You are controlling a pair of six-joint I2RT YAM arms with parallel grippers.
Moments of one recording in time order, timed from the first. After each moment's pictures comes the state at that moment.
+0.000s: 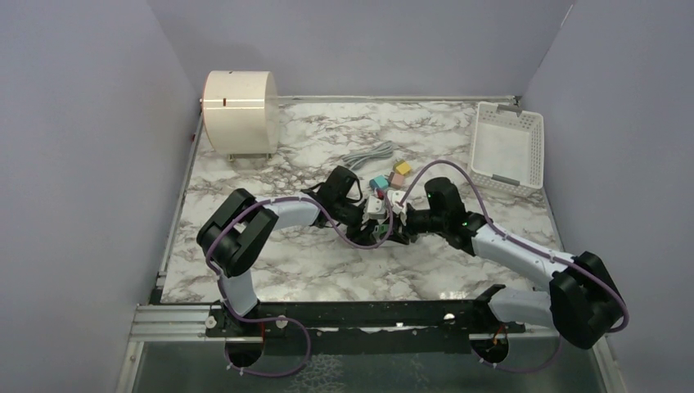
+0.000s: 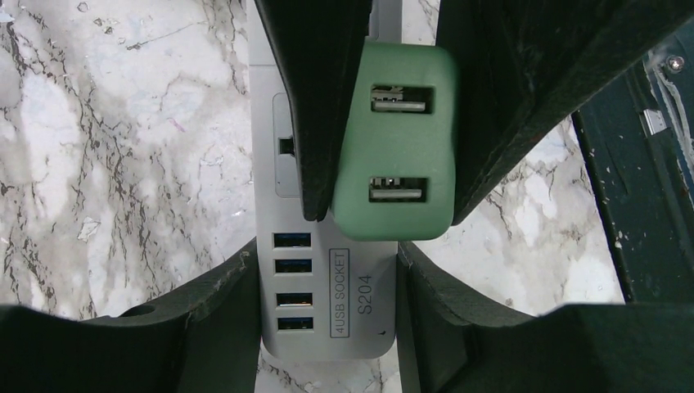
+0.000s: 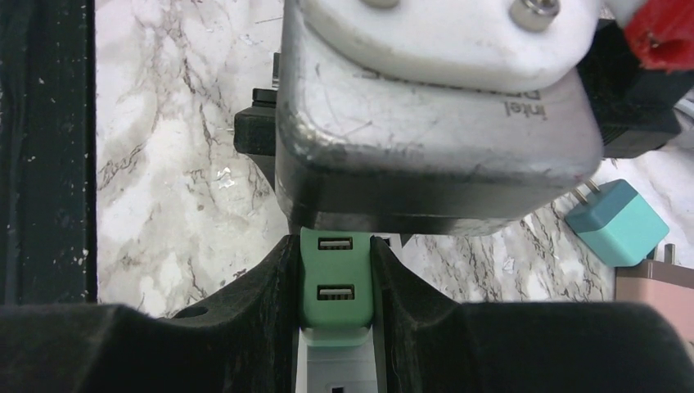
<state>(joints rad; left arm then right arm) -0.70 1.79 0.94 -0.01 0.91 0.61 0.60 1.20 0.59 0.02 -0.70 -0.51</state>
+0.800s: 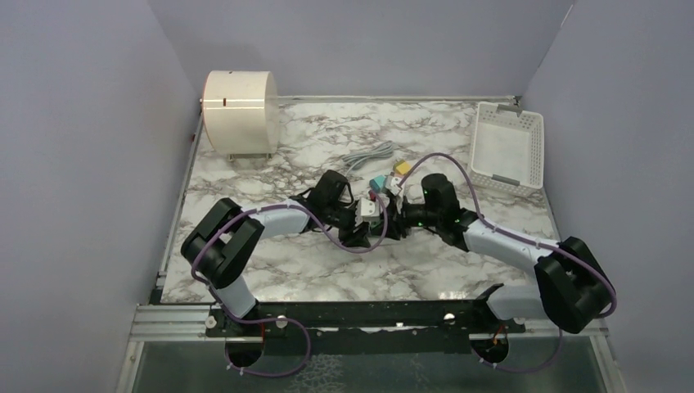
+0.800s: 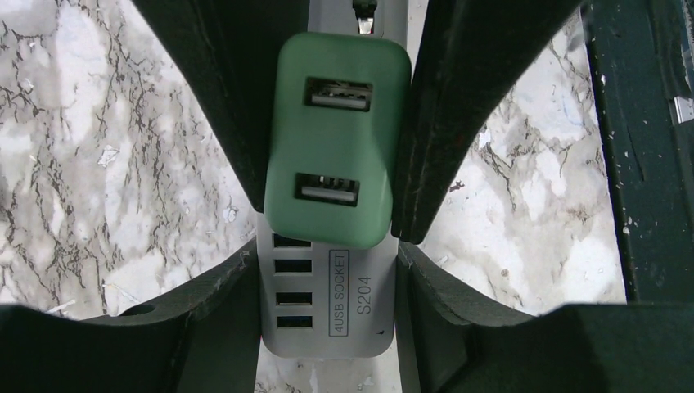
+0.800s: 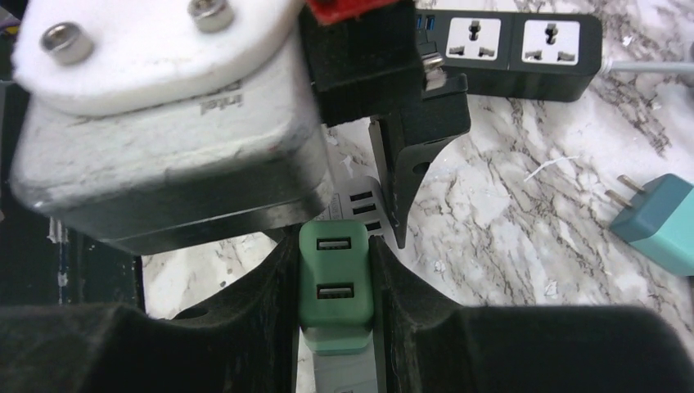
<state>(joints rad) -0.69 1.68 0.83 0.03 0.80 0.56 0.60 1.31 0.60 0.22 -0.72 -0.18</state>
